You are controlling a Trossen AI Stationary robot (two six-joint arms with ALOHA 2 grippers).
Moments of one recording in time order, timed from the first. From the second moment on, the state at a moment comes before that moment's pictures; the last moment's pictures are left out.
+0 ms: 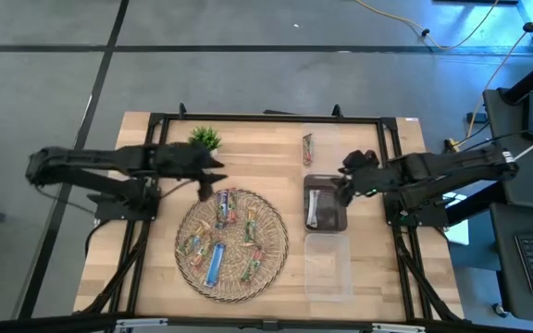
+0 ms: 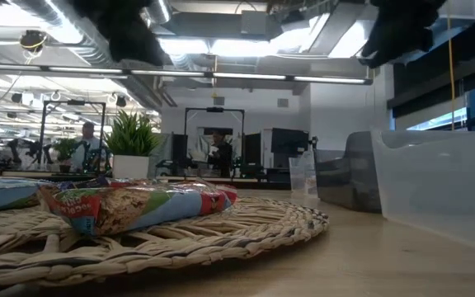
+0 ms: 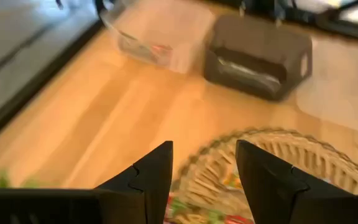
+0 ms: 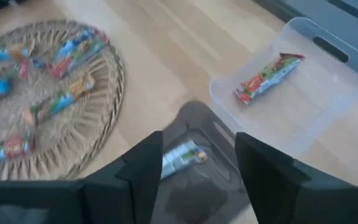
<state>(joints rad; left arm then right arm) 0.04 0.98 0.85 -0.50 -0.19 -0.27 0.20 1.02 1.01 -0.93 0.49 0.74</state>
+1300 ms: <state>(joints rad) -0.19 1.67 1.23 -1.04 -0.35 -1.34 0.20 0.92 0.99 -0.98 0.47 0.46</state>
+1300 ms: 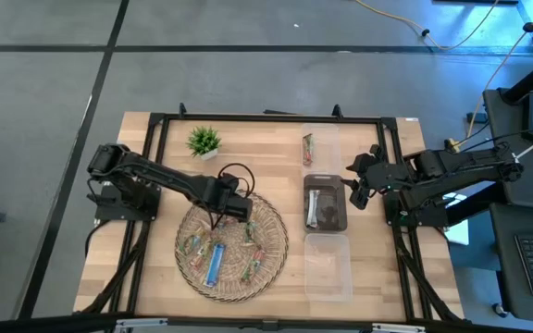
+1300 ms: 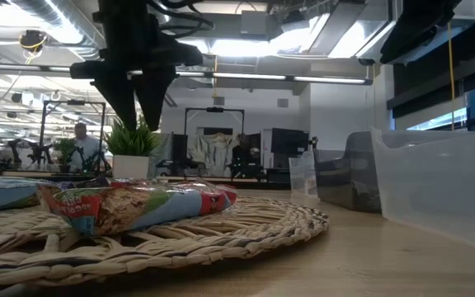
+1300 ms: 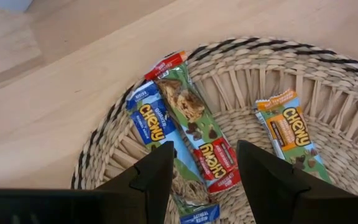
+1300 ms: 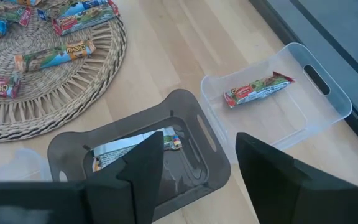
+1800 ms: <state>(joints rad) -0.19 1.67 1.23 -1.04 -0.29 -1.35 0.20 0.92 0.99 -0.98 0.47 0.46</state>
